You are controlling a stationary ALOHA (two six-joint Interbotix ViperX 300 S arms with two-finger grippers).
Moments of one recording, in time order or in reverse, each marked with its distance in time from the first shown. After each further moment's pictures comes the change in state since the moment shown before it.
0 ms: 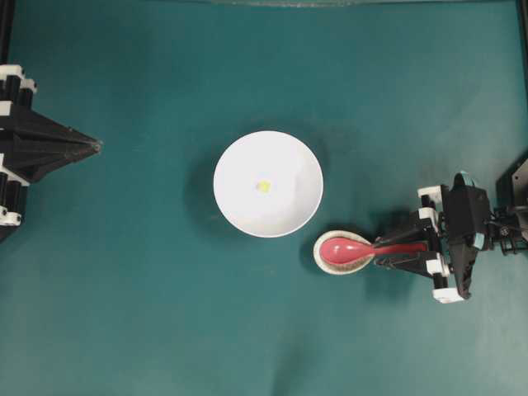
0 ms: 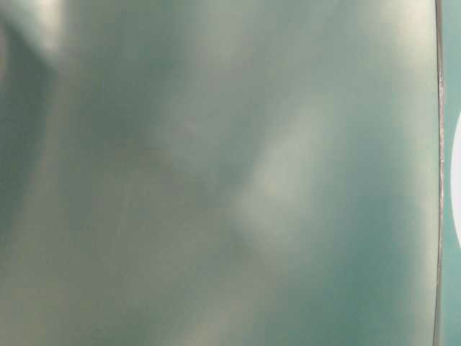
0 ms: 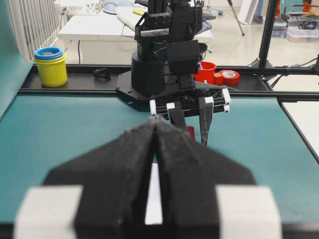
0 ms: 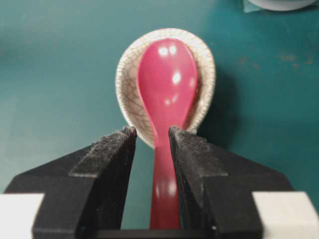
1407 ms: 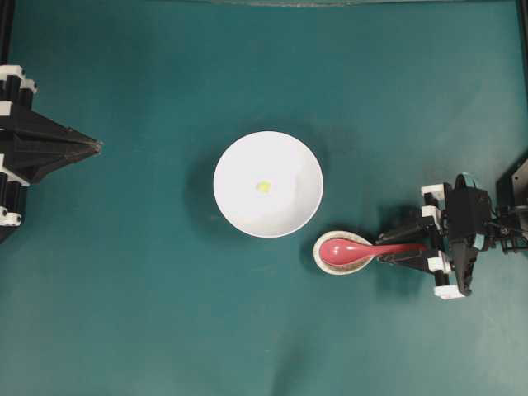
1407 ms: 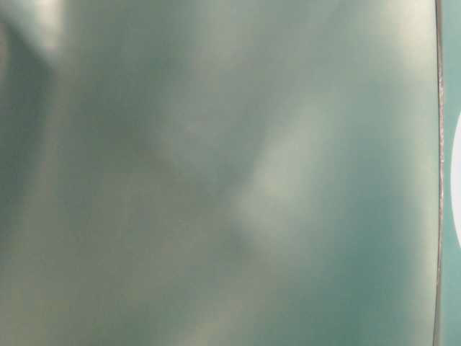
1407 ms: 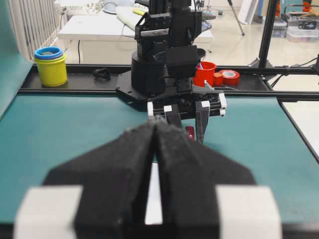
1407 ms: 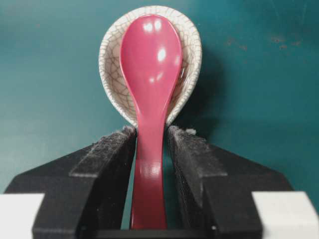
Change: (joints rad) left arm 0.000 0.000 0.000 0.000 0.000 0.000; right arm 0.000 0.057 0.014 0.003 -0.048 -0.012
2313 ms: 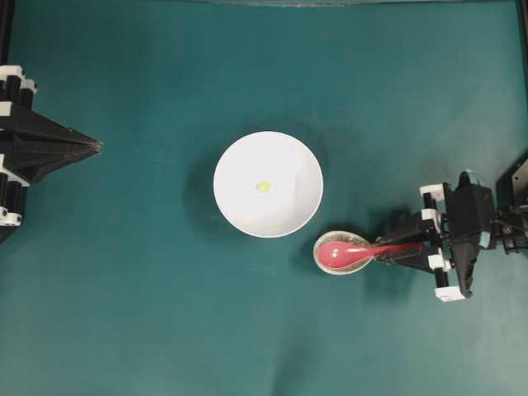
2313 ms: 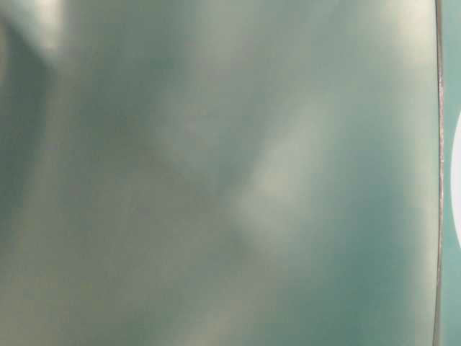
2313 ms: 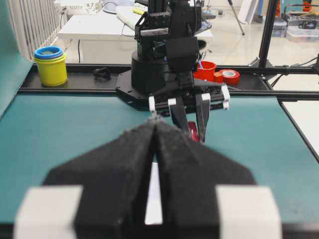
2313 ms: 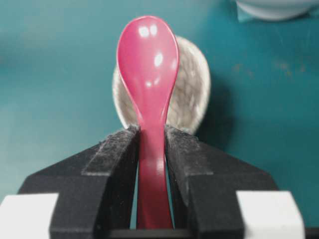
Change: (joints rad) left arm 0.000 0.000 0.000 0.000 0.005 0.000; right arm -0.002 -0.092 -0.012 0.000 0.040 -0.003
